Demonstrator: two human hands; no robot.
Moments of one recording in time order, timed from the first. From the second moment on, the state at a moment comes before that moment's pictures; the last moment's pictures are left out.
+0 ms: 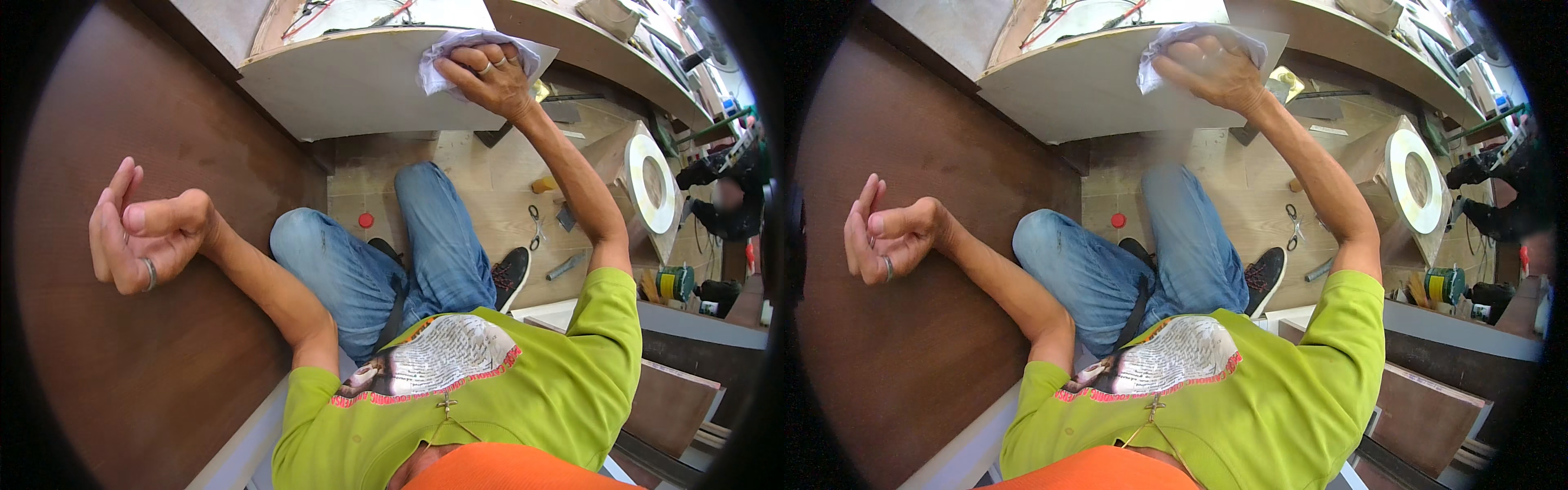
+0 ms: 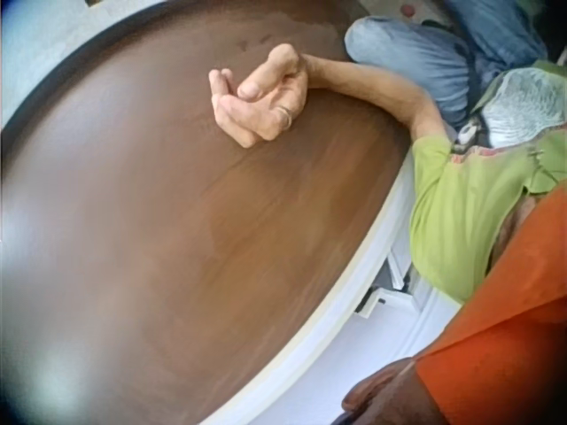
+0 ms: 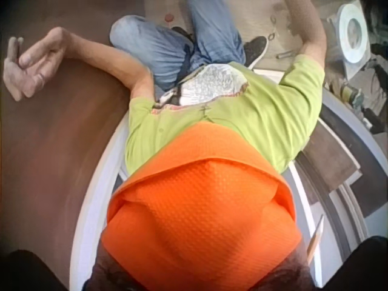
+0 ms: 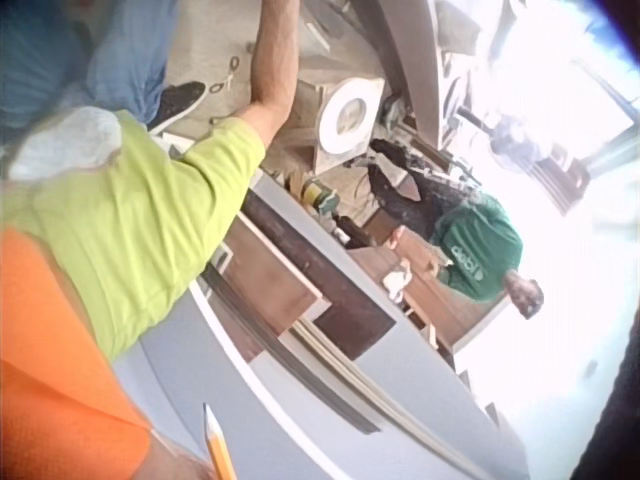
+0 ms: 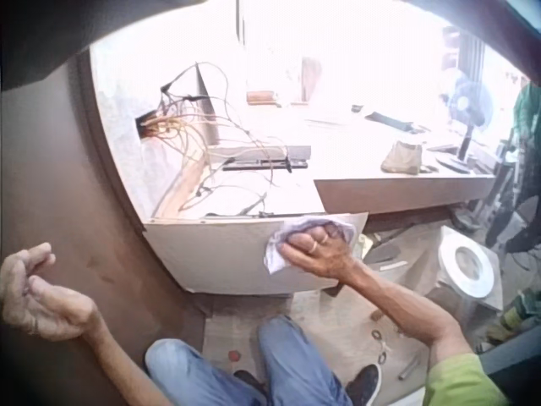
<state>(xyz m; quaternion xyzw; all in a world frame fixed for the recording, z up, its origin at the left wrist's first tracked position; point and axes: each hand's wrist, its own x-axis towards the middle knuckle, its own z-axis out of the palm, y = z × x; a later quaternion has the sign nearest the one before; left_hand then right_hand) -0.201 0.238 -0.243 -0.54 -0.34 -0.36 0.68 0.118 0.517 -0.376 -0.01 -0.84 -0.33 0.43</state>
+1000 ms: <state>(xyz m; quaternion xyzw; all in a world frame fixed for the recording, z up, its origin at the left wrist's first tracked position) -0.200 0.243 -0.247 -0.50 -0.36 -0.36 0.70 0.117 0.519 -0.390 -0.12 -0.76 -0.32 0.55</state>
